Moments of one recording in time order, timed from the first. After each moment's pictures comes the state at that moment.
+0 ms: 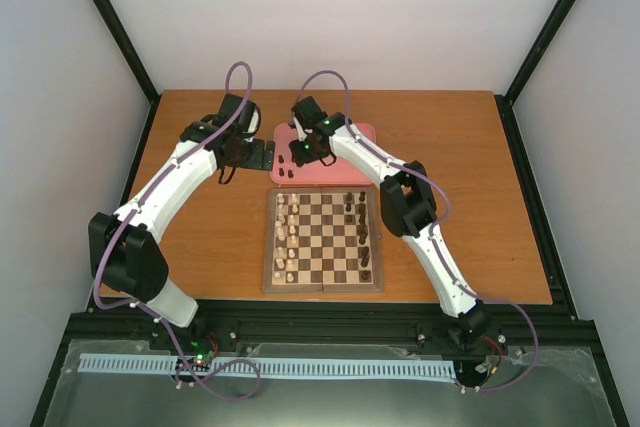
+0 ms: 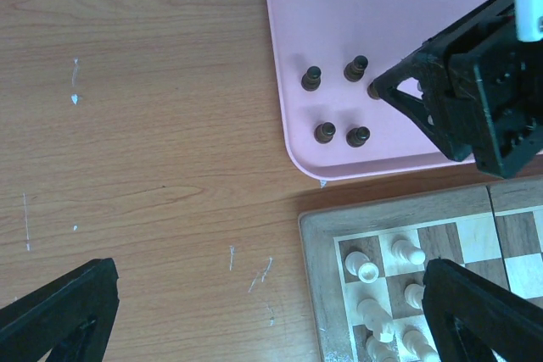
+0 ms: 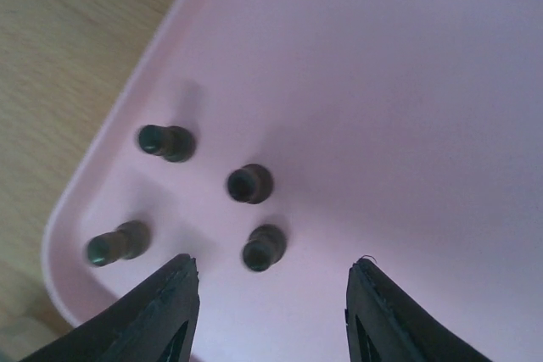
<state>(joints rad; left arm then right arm) -0.36 1.56 1.42 -0.88 -0.13 -0.22 0.66 2.52 2.33 -0.85 -0.09 0.17</state>
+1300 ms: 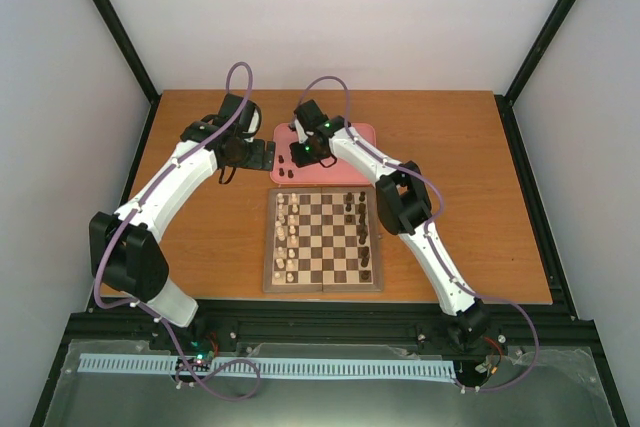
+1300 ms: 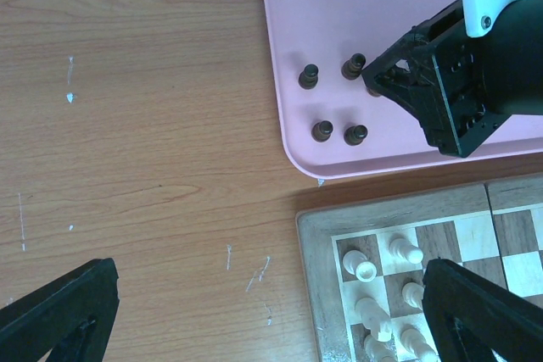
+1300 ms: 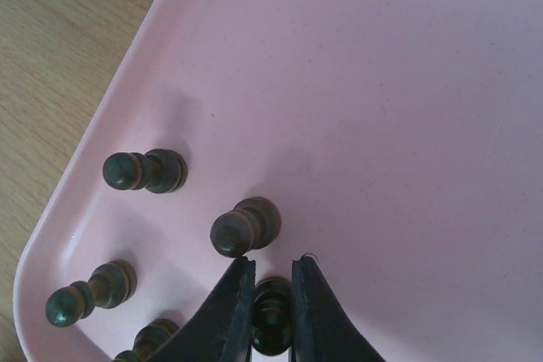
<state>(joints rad) -0.36 1.57 1.42 -0.88 -0.12 -0.22 0.63 2.63 2.40 -0.82 -0.19 0.20</state>
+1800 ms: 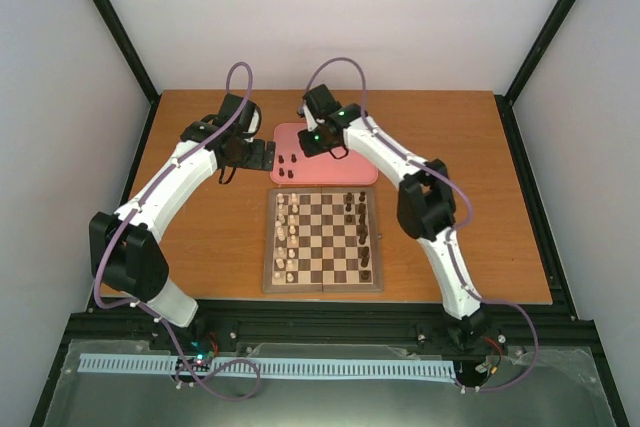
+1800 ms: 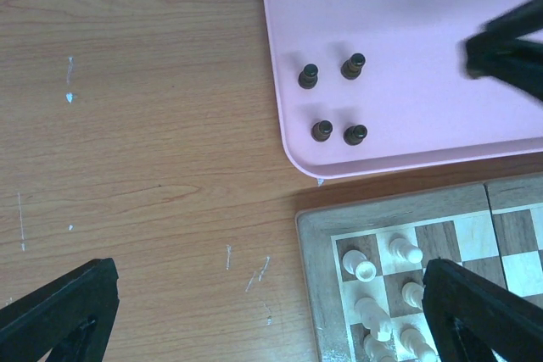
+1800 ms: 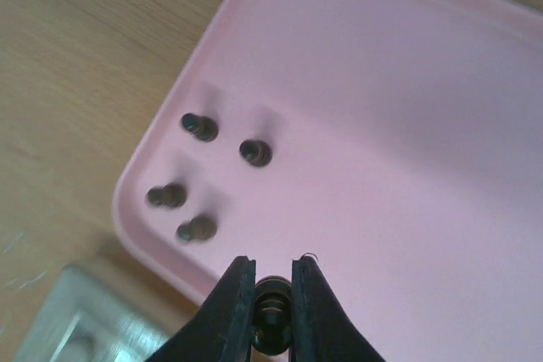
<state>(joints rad) -0.36 1.57 1.42 -0.88 -0.12 -0.22 0.63 2.42 2.25 -0.85 -0.12 0.18</state>
